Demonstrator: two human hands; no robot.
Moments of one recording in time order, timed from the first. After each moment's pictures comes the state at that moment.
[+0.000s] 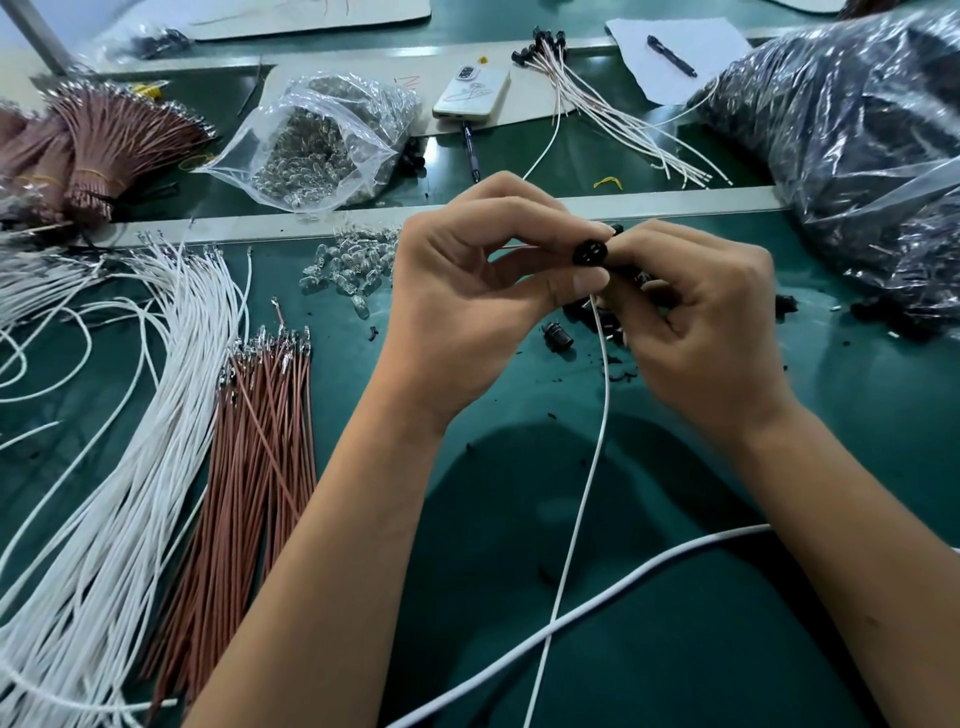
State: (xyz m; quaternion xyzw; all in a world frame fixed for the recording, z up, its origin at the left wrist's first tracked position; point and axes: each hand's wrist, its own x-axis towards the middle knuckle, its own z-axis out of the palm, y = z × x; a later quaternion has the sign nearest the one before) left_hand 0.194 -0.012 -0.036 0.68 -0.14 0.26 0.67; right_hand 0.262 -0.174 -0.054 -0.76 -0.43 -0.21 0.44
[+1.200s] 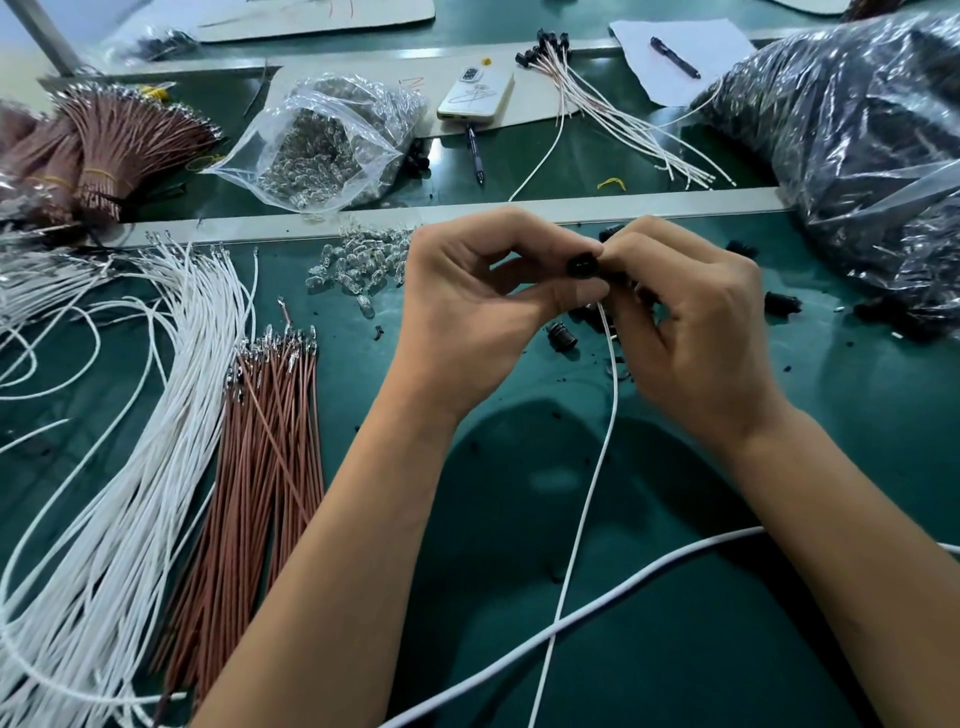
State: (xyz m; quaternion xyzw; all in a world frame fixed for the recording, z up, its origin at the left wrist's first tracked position) left_hand 0.195 -0.015 -0.043 0.68 -0.08 0.25 0.68; right_hand 0.261 -0.171 -0.057 -0.77 -0.45 -0.23 0.40
